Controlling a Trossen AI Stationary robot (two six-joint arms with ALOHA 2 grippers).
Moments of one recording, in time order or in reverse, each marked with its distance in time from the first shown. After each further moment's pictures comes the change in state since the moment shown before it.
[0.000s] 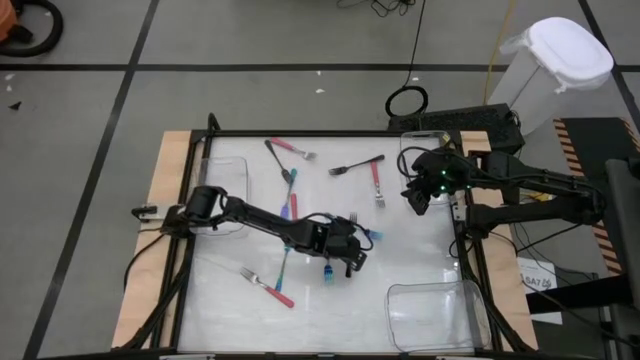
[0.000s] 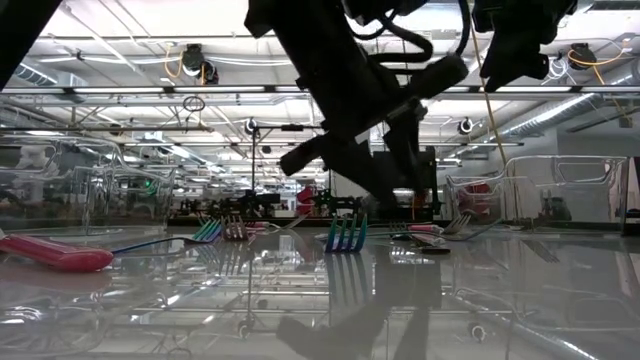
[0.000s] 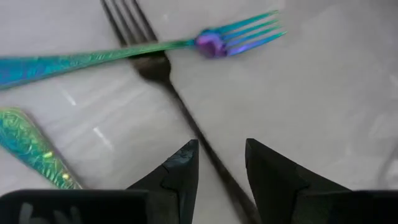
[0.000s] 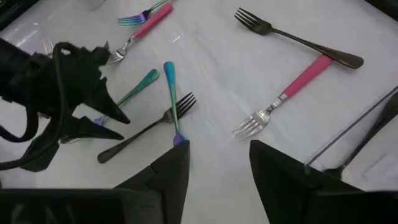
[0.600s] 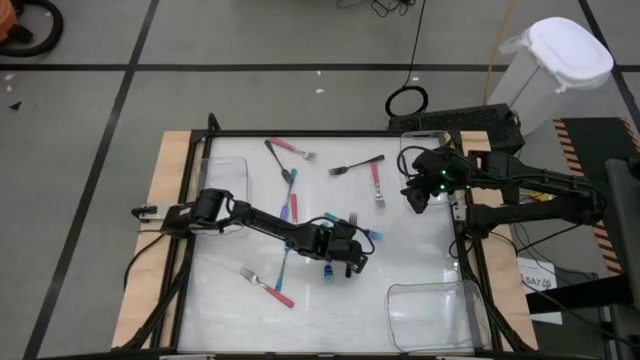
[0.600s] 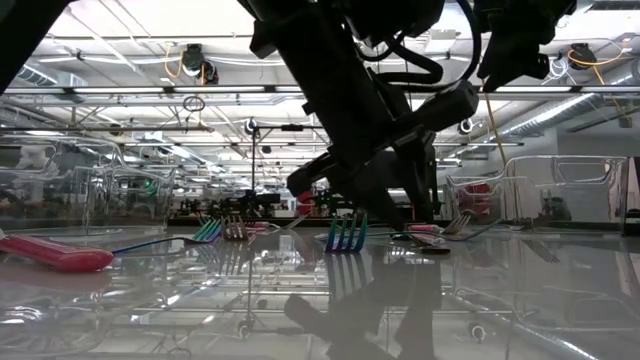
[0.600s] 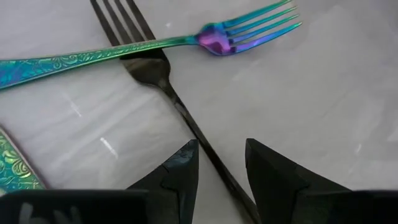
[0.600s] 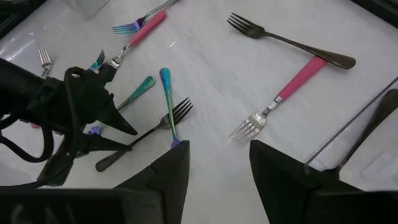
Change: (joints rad) left arm 0.003 0.055 0.000 0.060 -0.038 0.041; right arm 0.000 0.000 0.000 0.008 0.019 0.030
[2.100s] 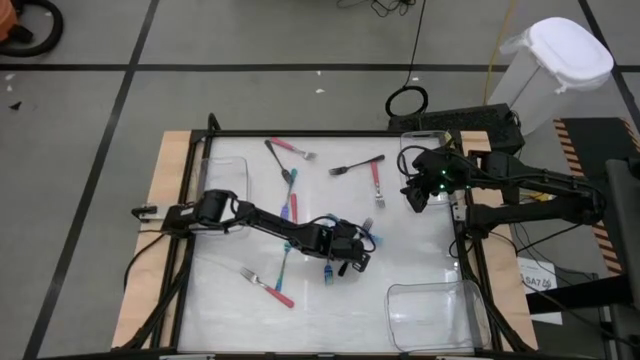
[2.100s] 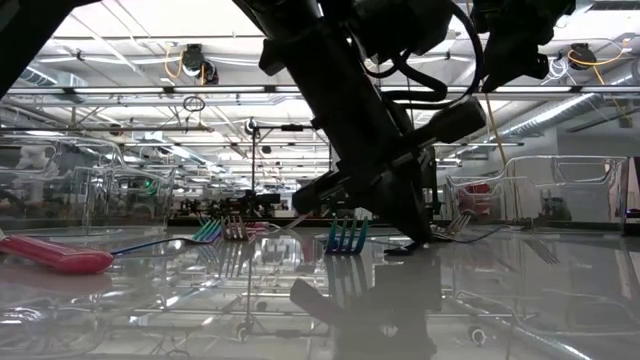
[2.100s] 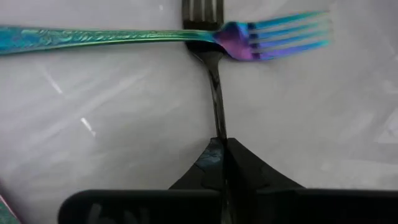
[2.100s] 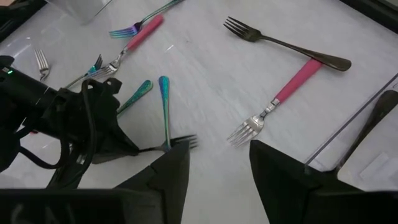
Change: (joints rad) left arm 0.003 0.052 0.019 -0.001 0.089 -0.083; right arm 0.001 0.002 0.000 0.007 0.015 0.009
